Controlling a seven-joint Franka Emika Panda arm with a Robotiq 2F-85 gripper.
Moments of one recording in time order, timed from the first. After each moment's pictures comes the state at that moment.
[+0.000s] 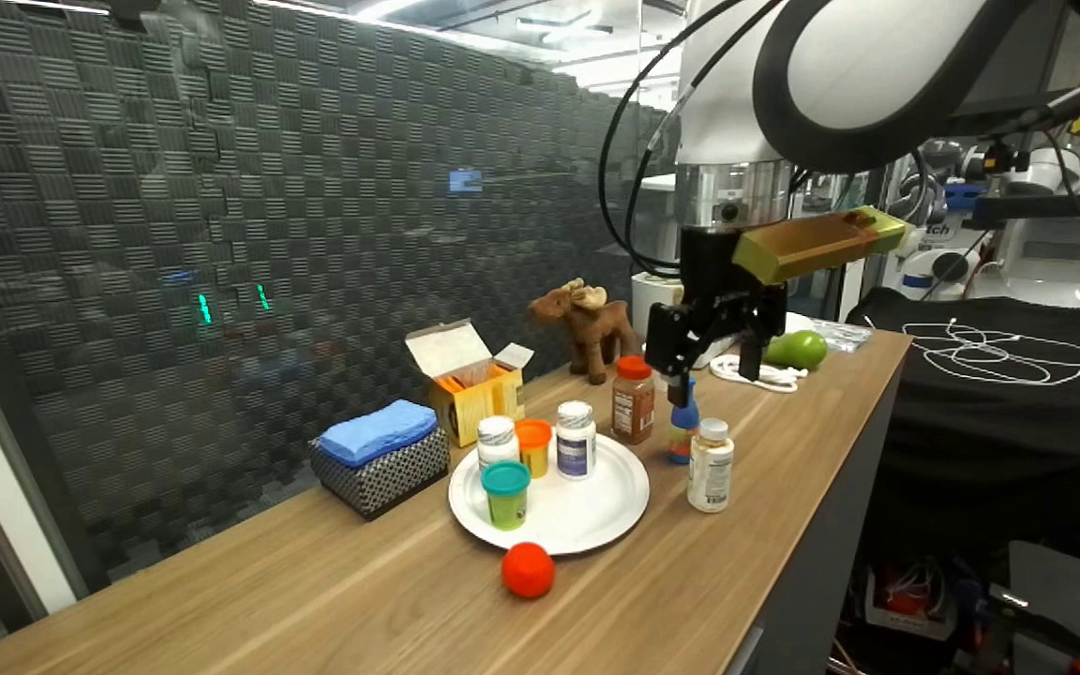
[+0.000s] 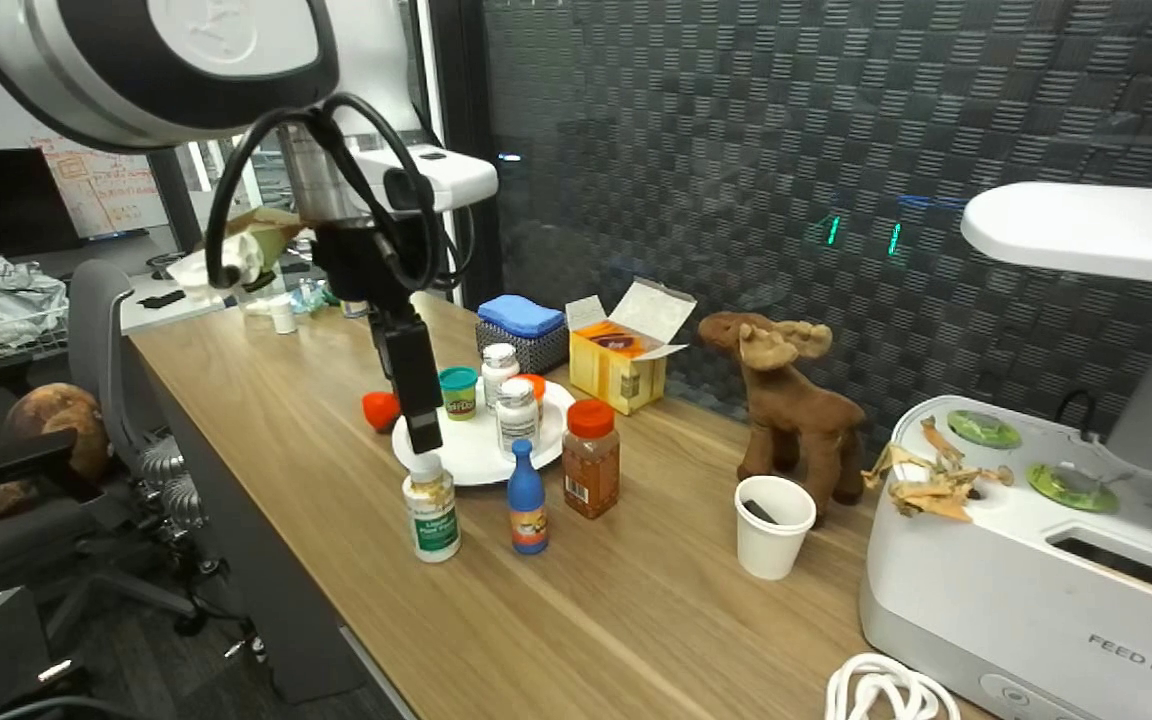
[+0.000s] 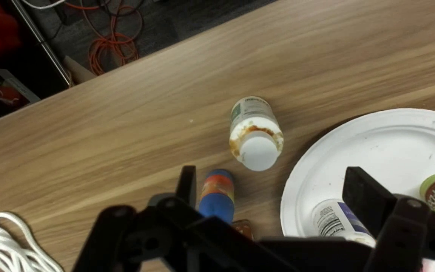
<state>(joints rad) 0.01 -0.08 0.01 -2.45 -0.15 2.38 0.49</state>
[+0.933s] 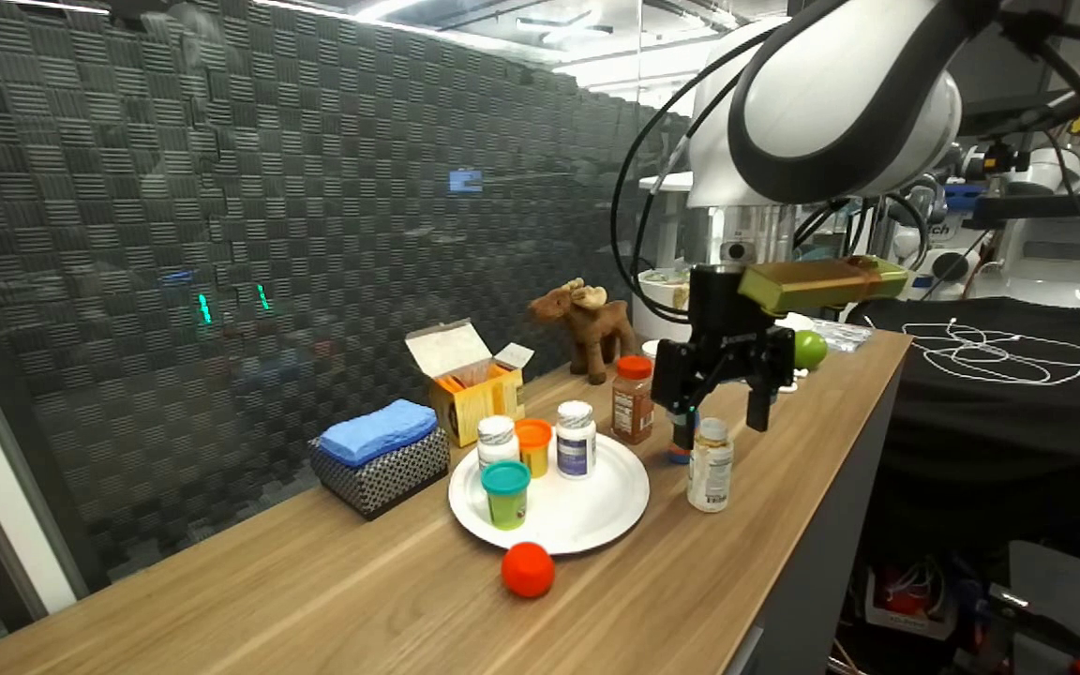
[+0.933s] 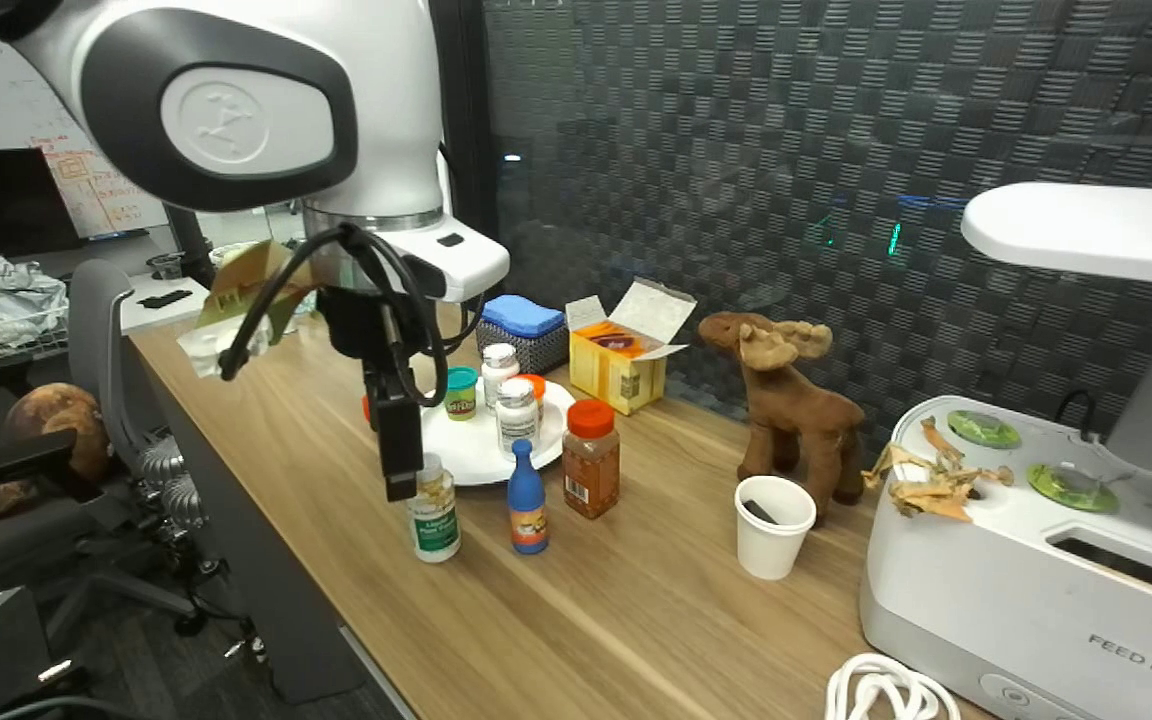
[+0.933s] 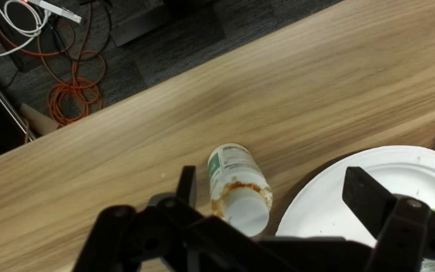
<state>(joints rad) 0.00 -0.01 0.00 -2.47 0.09 2.39 0.33</state>
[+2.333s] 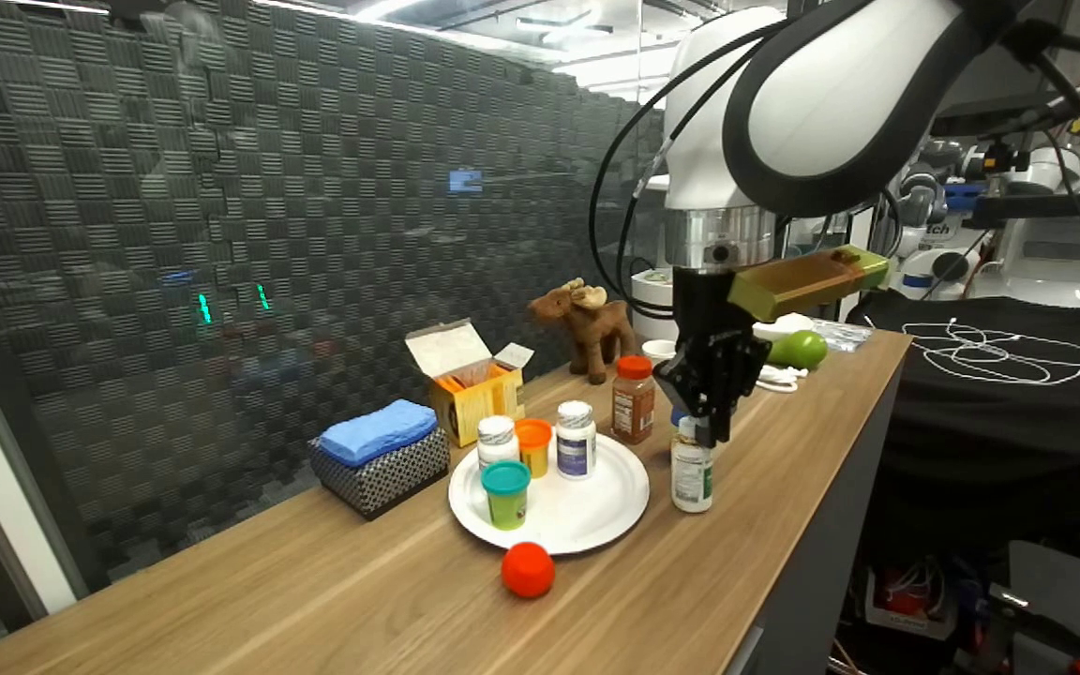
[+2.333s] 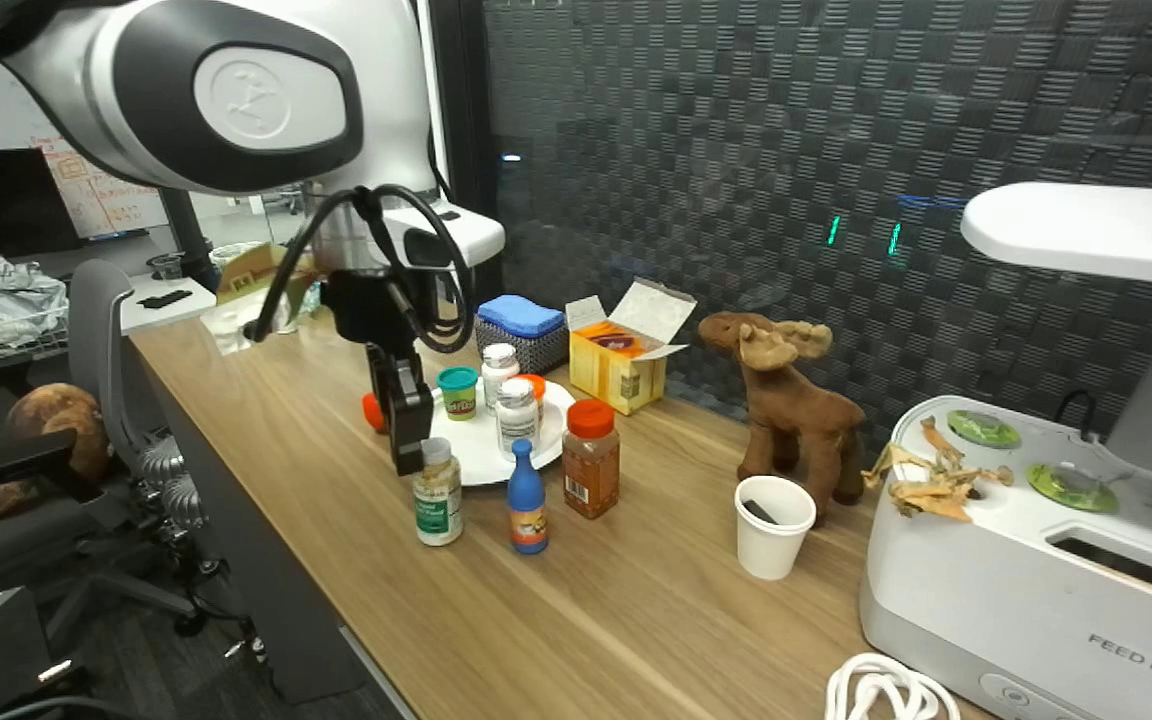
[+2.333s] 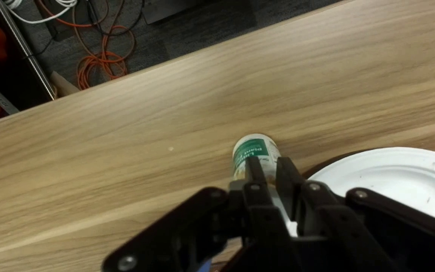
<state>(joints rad) 0.01 0.00 0.02 -2.43 -0.08 2.38 0.39</state>
